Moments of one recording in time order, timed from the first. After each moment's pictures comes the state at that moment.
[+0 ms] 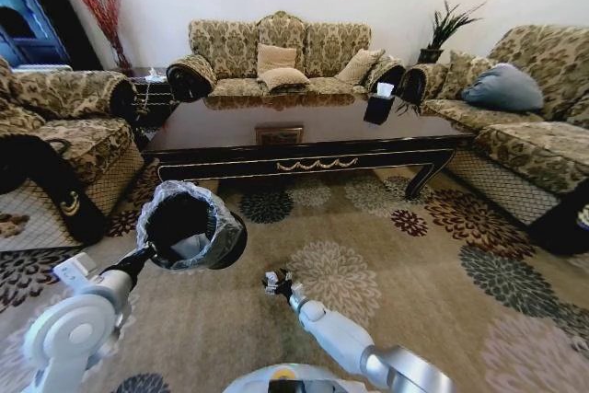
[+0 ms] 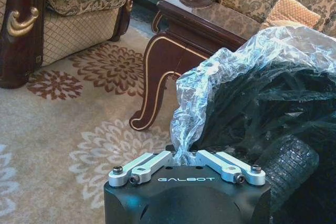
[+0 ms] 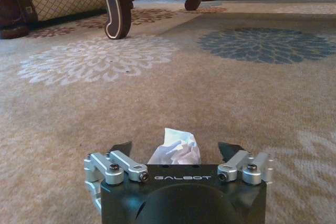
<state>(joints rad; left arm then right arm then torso) 1.51 -1.18 -0.96 -2.38 -1.24 0.66 -0.67 -0.74 1.45 -0.44 0.65 0.50 0.35 -0.07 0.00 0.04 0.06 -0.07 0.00</state>
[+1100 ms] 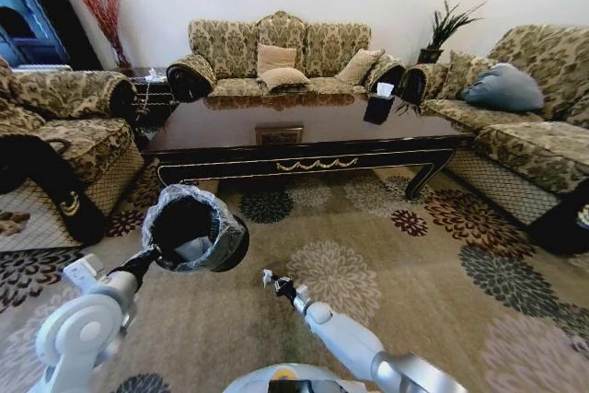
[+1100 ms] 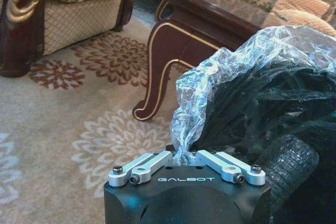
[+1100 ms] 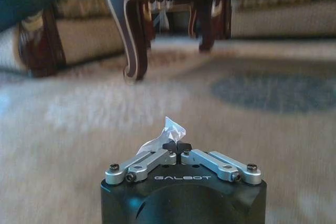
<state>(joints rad) 1.50 -1.20 -0.91 -2.32 -1.20 0.65 -0.64 -0.78 1.33 -0.38 0.90 0.50 0.38 -0.14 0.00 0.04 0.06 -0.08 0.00</state>
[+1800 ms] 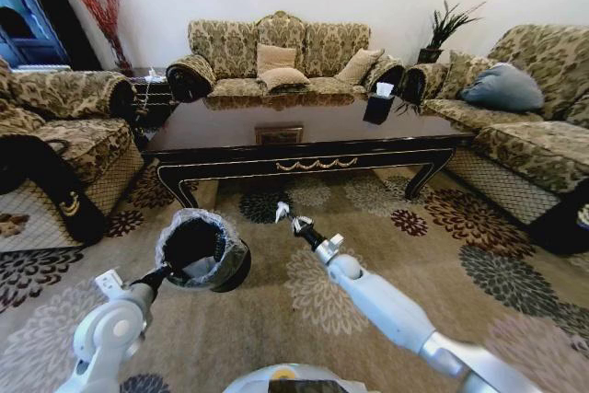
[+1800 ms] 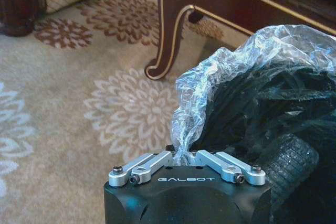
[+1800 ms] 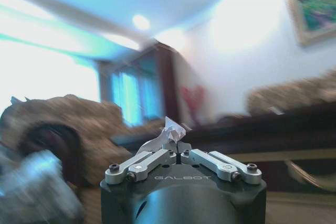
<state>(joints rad) 1.53 -1.22 -0.80 -2.21 -1.10 0.64 -0.62 -0.70 1.05 -0.25 1.44 0.85 0.48 -0.37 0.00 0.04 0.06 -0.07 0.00</state>
